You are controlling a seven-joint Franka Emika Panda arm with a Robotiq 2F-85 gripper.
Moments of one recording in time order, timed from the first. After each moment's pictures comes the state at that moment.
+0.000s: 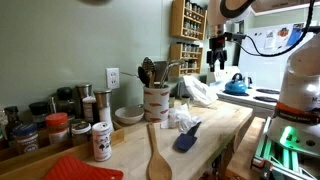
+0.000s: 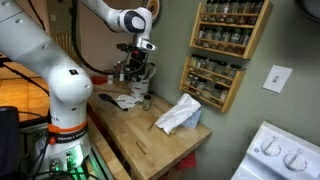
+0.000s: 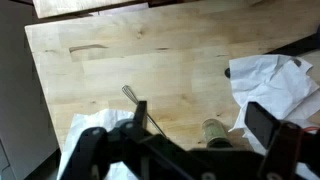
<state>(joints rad) 0.01 -0.68 0.18 -2.64 0.03 1.88 0.29</state>
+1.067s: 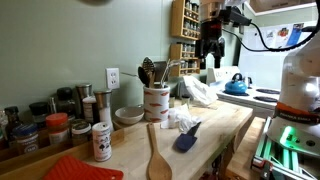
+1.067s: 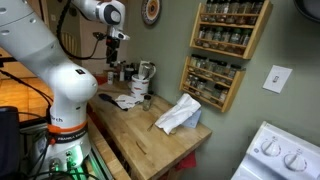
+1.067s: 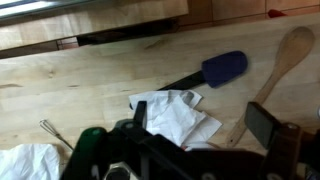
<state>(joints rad) 0.21 -0.59 0.47 -2.48 0.31 1.86 0.67</state>
